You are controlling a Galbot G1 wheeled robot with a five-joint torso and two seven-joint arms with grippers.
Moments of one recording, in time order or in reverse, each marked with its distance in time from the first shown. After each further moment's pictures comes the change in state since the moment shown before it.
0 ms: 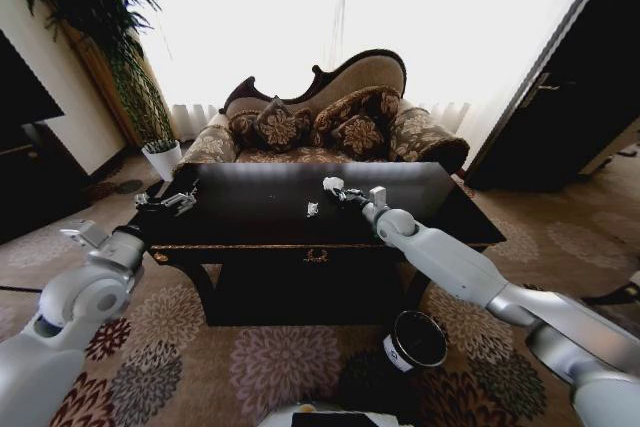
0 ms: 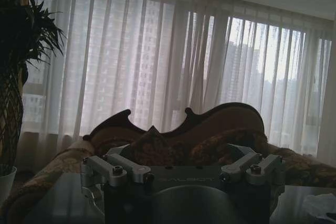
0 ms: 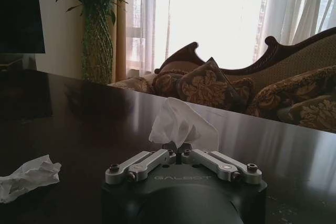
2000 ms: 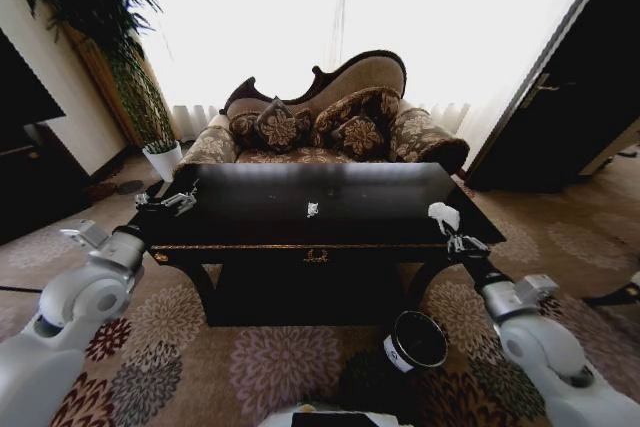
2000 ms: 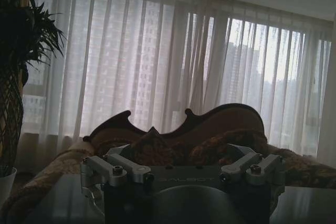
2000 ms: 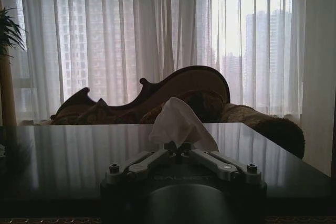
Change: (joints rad) left arm 0.000 0.000 0.000 0.000 0.000 0.000 0.000; right arm -1.491 0.053 1.364 0.754 -0.209 0.155 -0.018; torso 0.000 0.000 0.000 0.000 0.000
